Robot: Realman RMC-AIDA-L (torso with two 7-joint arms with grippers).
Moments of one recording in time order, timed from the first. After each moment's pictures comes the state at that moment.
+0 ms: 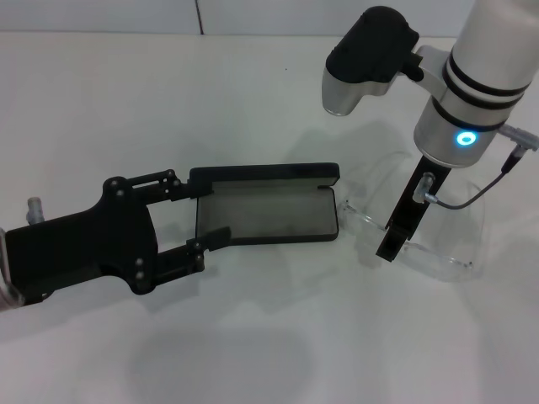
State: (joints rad) left arm -0.14 -2.09 1.10 0.94 1.48 1.67 -1.10; right arm 1.06 2.03 -1.66 -0.90 -2.46 -1.55 2.64
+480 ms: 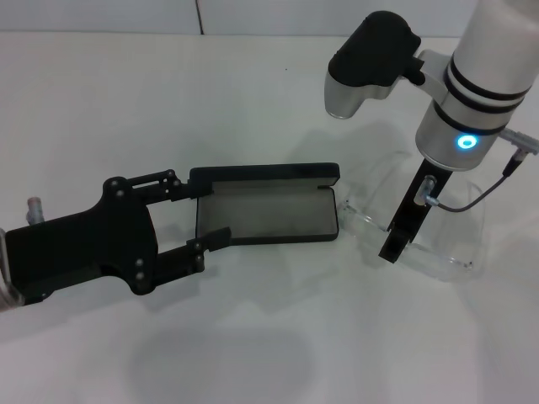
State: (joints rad) left arm -0.14 -2.09 1.10 0.94 1.48 1.67 -1.09; right arm 1.06 2.03 -1.67 -0.88 -2.46 -1.53 2.64
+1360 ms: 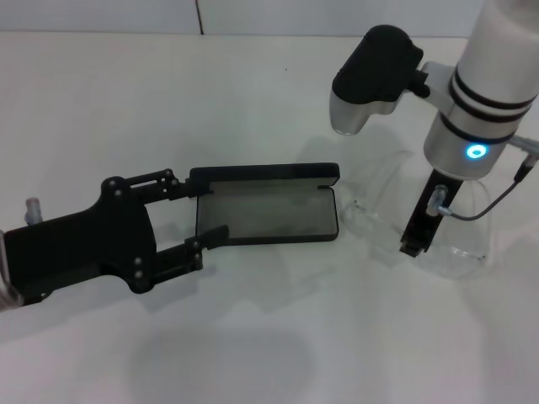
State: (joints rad) left arm -0.14 -2.09 1.10 0.93 1.48 1.67 -1.09; right arm 1.04 2.03 -1.70 -0.91 -2.47 -1.57 2.64
